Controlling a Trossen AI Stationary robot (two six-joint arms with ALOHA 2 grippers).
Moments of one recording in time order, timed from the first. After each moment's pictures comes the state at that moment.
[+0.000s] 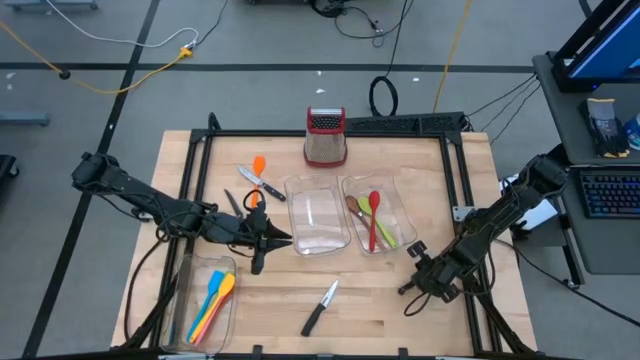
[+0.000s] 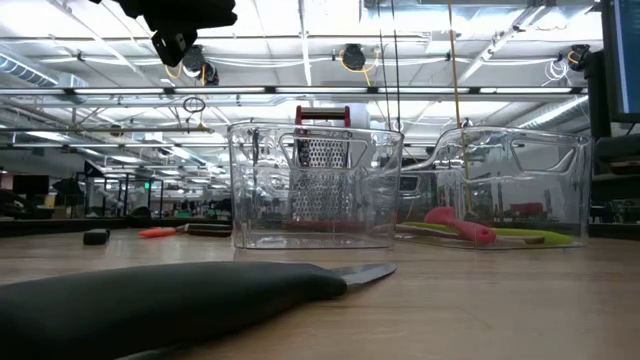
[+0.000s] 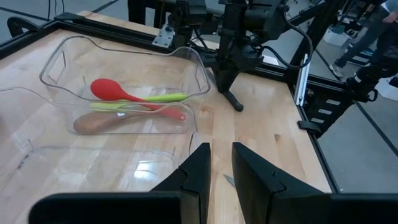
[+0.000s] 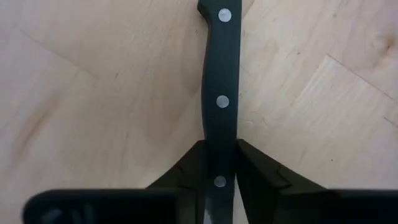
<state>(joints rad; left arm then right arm) -0.37 1.13 0.69 0.09 -0.32 -0.37 0.78 1.31 0.47 -0.48 0.02 0.22</state>
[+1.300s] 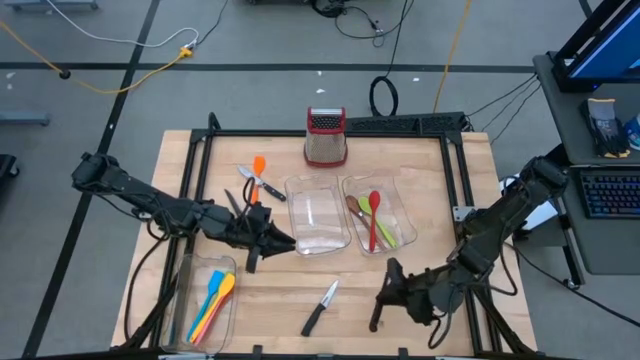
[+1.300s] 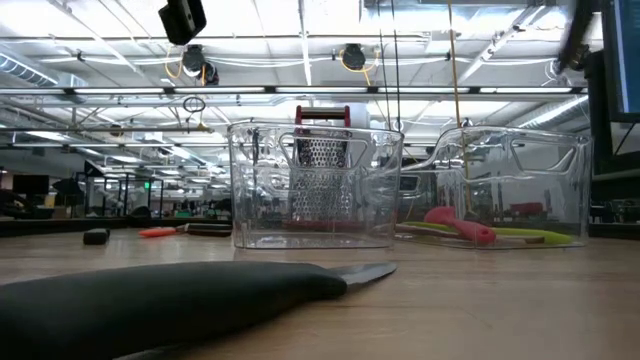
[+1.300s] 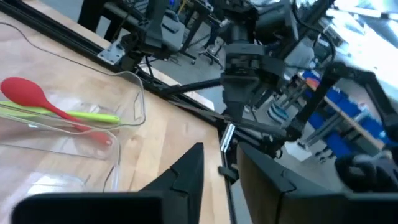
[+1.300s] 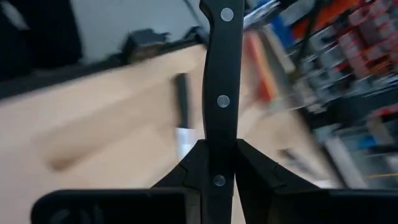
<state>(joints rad) -0.36 1.13 0.69 0.32 -0.17 -0.63 0.79 1.31 0.93 -0.21 0.39 -0.50</state>
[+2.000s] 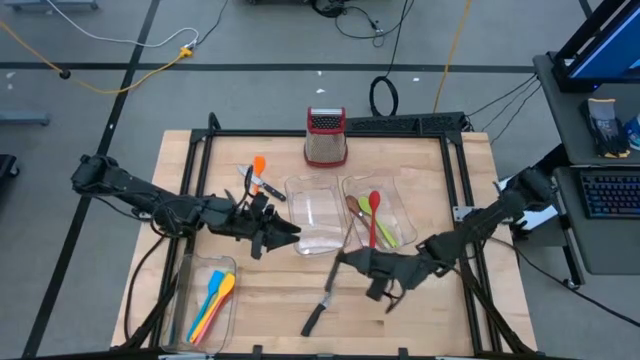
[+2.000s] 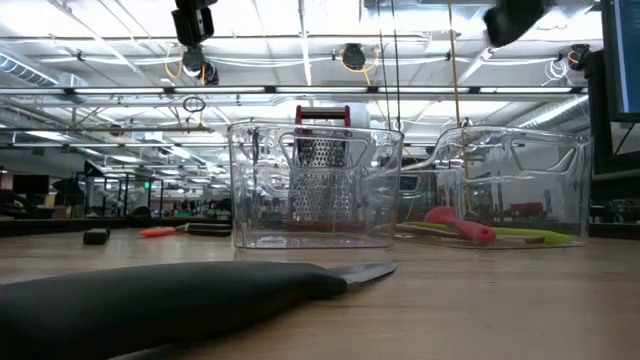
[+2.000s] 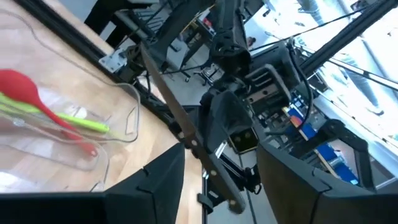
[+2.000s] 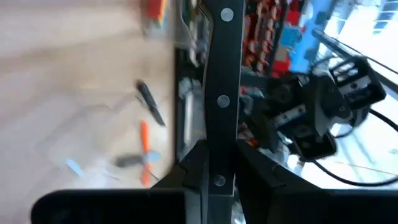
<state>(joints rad) -0.29 1.15 0.69 0.42 -0.16 -0.81 0.57 1.49 0.93 0.26 0.68 -1.43</state>
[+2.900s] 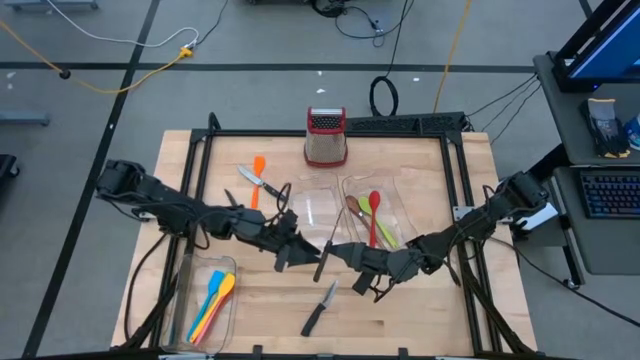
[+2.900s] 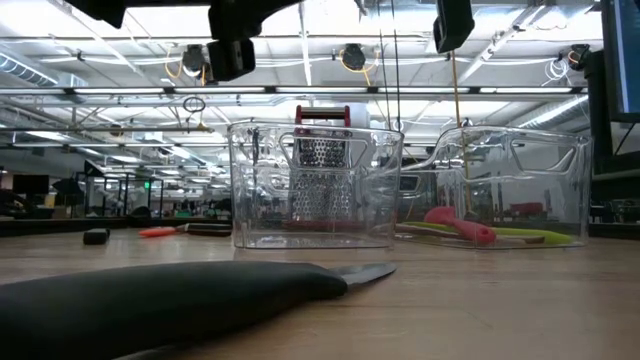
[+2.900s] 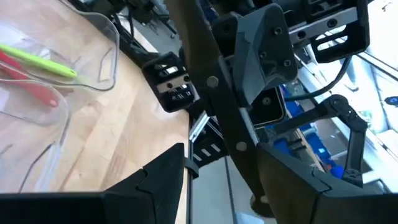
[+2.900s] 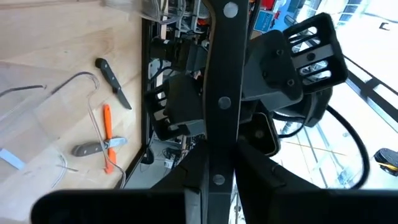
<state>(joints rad) -0.26 1.45 0.75 0.59 0.05 -0.91 0.50 1.59 0.94 0.51 0.73 -1.64</state>
